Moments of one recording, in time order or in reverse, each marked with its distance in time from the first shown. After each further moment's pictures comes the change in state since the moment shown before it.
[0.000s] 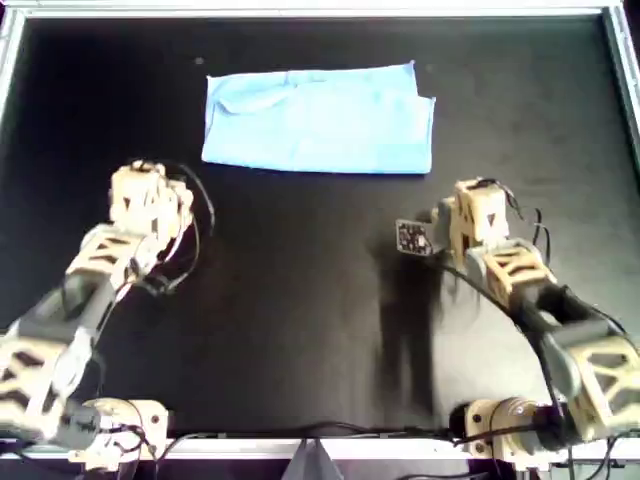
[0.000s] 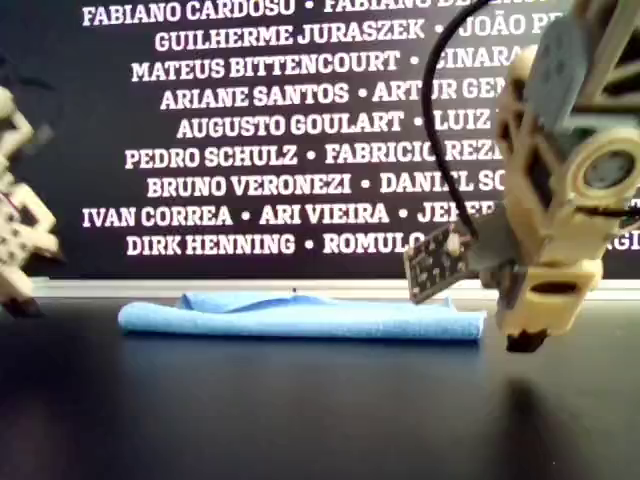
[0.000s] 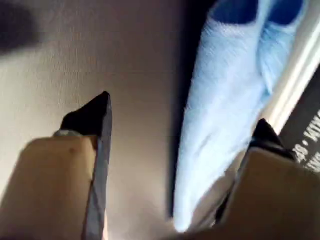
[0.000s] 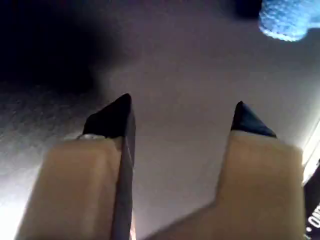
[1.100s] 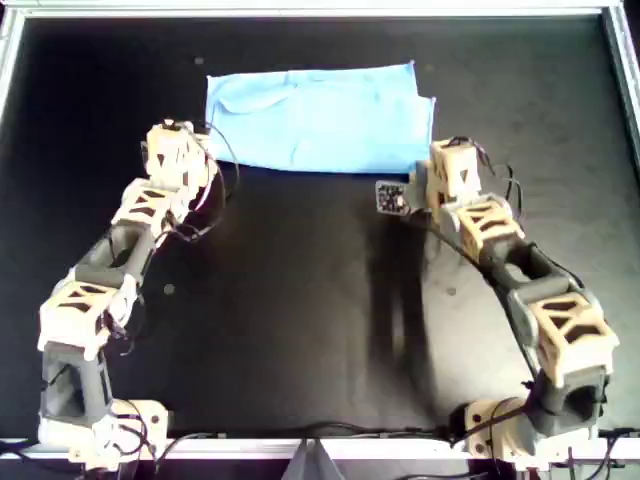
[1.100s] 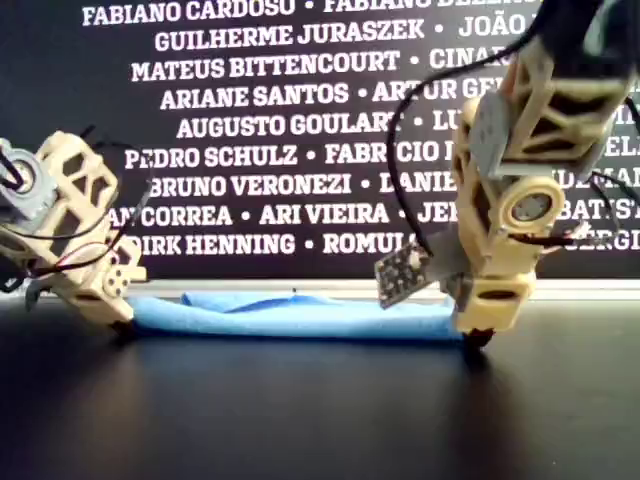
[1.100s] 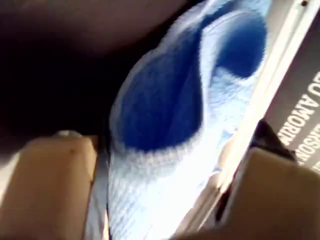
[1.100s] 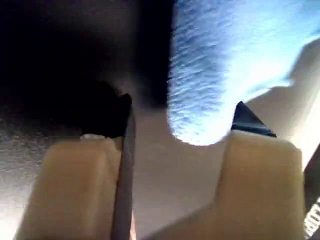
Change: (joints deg) left arm -2.0 -38.3 -44.6 -0.6 -0.1 -0.2; right arm 1.5 -24.0 -34.5 9.1 -0.1 0.0
